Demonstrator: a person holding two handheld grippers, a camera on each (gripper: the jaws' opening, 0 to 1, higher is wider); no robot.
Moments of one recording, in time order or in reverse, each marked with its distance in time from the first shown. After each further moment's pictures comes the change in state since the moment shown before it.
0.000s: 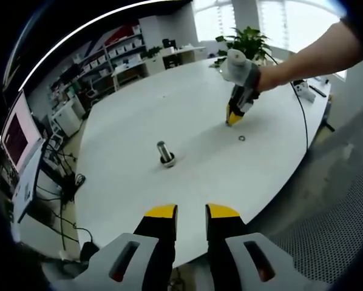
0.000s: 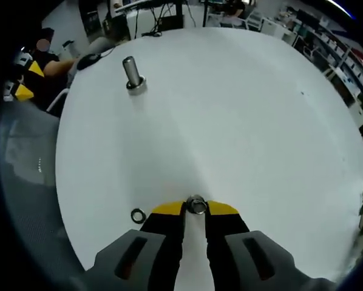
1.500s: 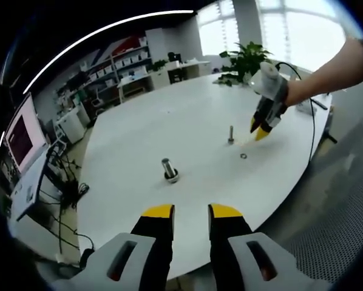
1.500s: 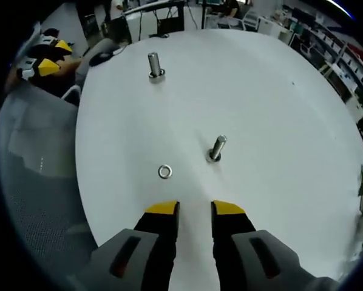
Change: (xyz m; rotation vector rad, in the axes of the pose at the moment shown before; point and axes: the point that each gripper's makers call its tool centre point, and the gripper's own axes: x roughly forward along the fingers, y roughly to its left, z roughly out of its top) left arm -0.006 0.003 0.019 -0.025 -0.099 0.019; right arm -0.046 0.028 -0.046 0.003 0.001 0.000
